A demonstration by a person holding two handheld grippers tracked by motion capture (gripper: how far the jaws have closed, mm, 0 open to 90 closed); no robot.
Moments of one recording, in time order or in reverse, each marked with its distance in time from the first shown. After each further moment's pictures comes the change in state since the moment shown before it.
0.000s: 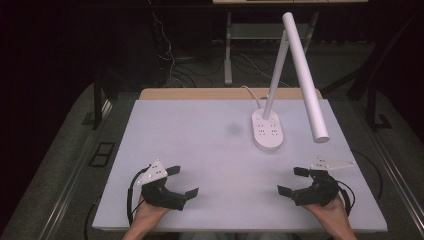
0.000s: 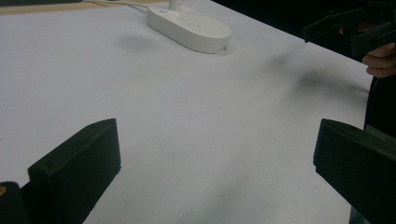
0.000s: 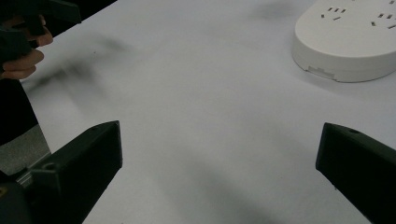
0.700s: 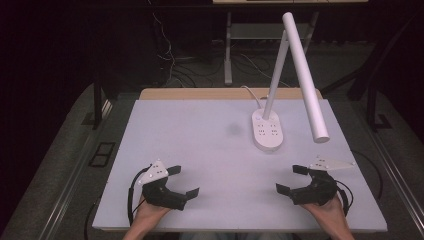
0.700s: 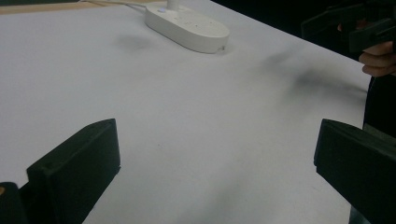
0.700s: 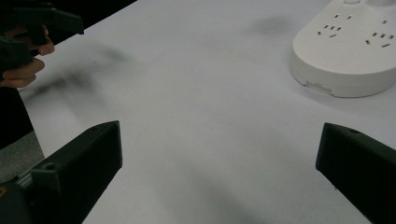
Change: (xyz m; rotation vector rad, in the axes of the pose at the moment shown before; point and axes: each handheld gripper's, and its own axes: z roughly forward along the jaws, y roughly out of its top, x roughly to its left) left arm 0.000 0.000 0.002 0.004 -0.005 0.004; right arm 0.003 0.002 0.002 -0.045 -0.011 -0.019
